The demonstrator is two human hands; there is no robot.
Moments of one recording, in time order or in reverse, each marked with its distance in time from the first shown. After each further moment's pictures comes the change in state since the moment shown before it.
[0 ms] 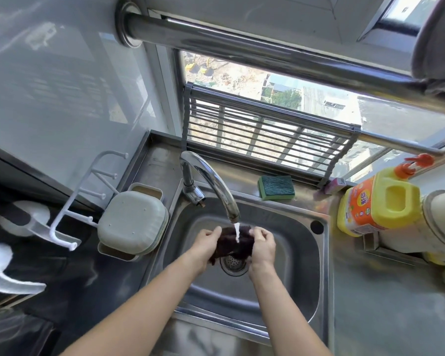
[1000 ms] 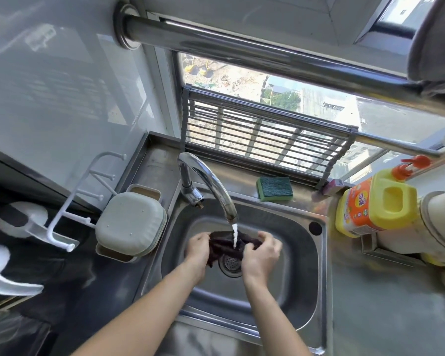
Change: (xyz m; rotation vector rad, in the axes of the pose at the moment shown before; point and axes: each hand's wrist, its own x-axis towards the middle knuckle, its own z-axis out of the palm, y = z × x) left_hand -0.012 -0.004 0.002 -0.259 0.196 0.000; right_hand -0.010 0.015 -0.009 -0.554 0.195 -0.383
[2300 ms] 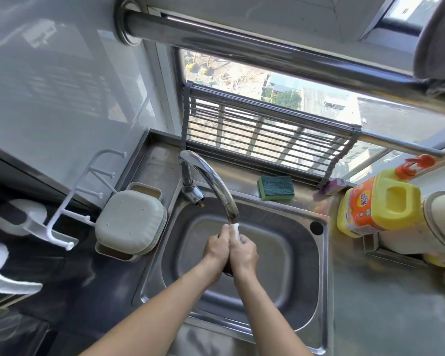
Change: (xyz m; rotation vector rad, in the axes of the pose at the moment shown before) left_hand -0.008 -0.008 0.032 0.076 -0.161 0.043; right_hand -0.007 -0.013 0.023 0.124 -0.287 0.257
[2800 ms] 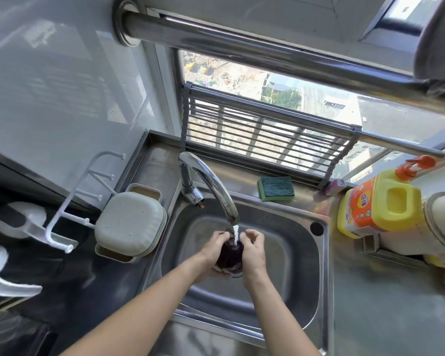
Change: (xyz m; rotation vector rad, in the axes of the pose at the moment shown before) left_hand 0.006 -0.001 -0.026 0.153 -0.275 -0.105; right_hand 0.008 0.006 -0.015 0.272 -0.100 -0.034
